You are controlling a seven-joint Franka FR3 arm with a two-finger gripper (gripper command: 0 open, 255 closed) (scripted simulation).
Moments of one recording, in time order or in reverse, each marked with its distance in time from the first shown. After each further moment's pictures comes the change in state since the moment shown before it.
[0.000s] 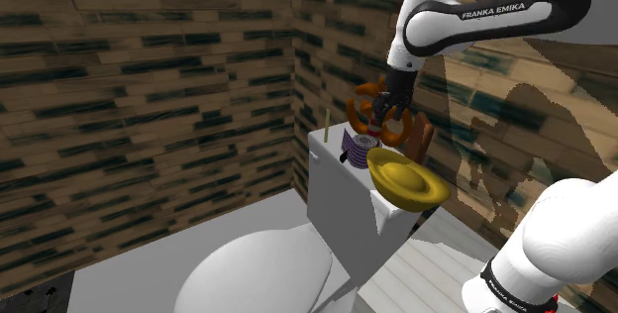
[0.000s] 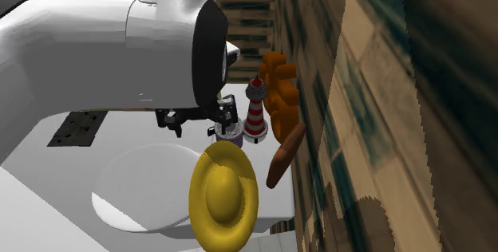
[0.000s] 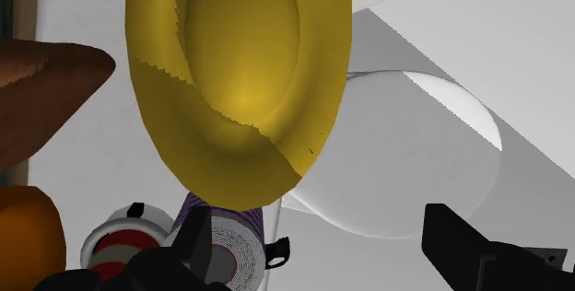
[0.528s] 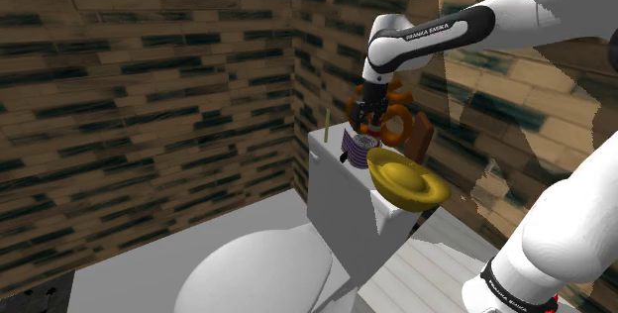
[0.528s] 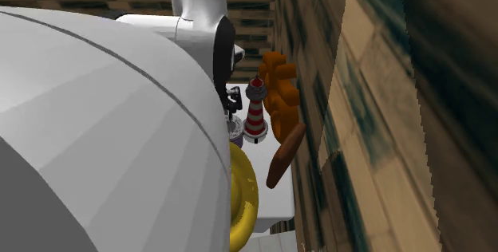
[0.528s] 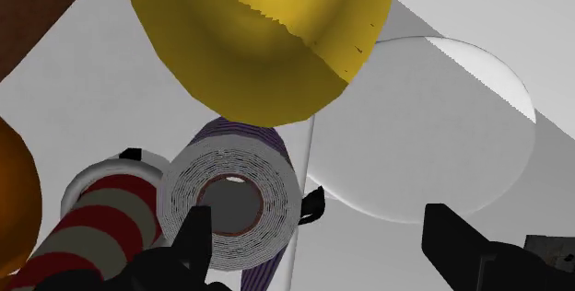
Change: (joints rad) arm -0.008 0.306 -0.017 0.143 0.008 0.144 -0.010
